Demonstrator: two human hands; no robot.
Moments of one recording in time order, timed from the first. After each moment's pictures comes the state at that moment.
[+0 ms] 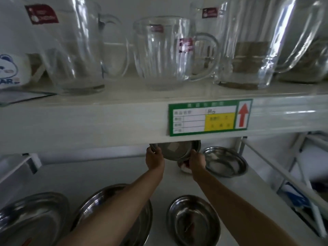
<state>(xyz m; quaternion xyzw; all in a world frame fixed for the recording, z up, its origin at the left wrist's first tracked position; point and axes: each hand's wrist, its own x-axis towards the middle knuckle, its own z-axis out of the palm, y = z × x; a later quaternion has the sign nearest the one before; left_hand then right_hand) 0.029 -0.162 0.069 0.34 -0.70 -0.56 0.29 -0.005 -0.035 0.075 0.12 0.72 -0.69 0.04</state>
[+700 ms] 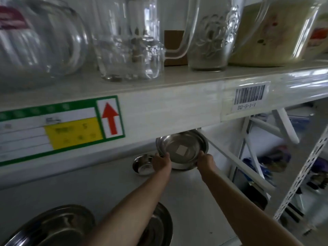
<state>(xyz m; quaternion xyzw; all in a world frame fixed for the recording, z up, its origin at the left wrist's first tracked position) -0.061 0.017 0.034 0.32 -0.77 -0.55 0.12 -0.072 0.158 0.031 0.21 0.79 -0.58 -0.03</state>
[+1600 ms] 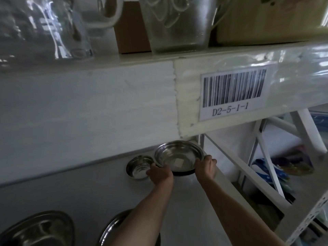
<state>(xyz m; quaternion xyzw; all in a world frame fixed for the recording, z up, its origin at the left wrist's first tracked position) -0.095 0.044 -0.021 0.41 -0.72 -0.53 0.16 -0.133 0.172 -0.030 0.18 0.88 -0.43 -0.07</state>
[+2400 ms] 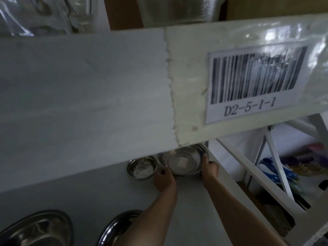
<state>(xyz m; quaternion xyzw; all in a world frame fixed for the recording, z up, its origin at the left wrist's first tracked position) -0.101 0.050 -0.060 0.41 -0.59 -0.66 0.21 -0.157 0.174 -0.064 0.24 0.75 -0.62 -0.03</state>
